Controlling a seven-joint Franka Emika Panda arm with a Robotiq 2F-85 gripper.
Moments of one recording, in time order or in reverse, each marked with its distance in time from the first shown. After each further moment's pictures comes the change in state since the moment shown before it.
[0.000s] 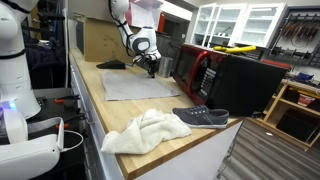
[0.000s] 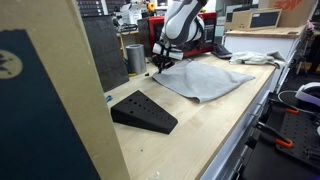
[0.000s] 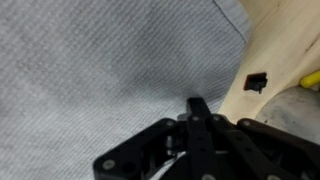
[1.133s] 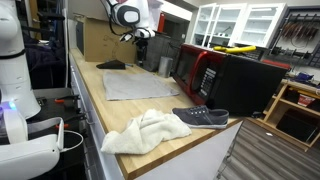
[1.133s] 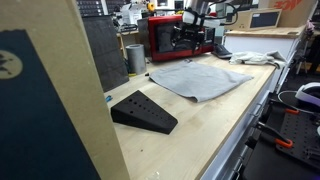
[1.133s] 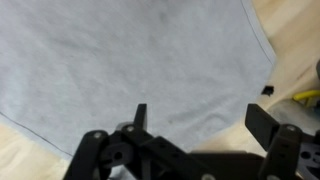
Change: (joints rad) arm -0.010 -0.526 -0.051 -0.391 -0.032 -0.241 -0.191
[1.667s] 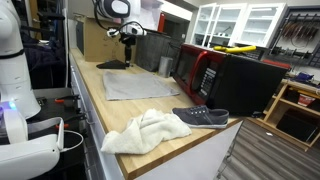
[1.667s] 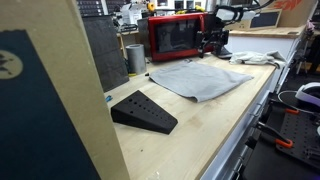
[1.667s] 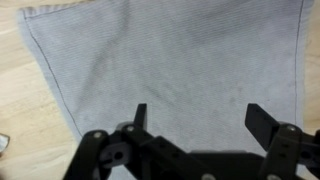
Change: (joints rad) arm -0.089 -0.211 0.060 -0.178 -0.055 -0.257 -0.343
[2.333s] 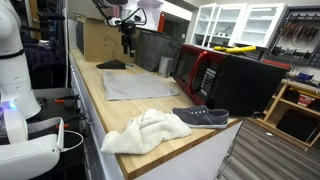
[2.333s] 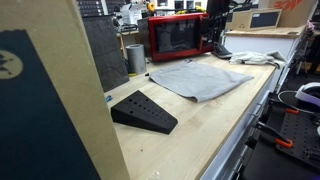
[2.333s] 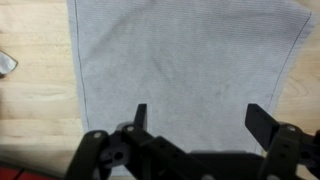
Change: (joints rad) arm -0.012 -0.101 0.037 0.030 -0.075 -0.075 -0.254
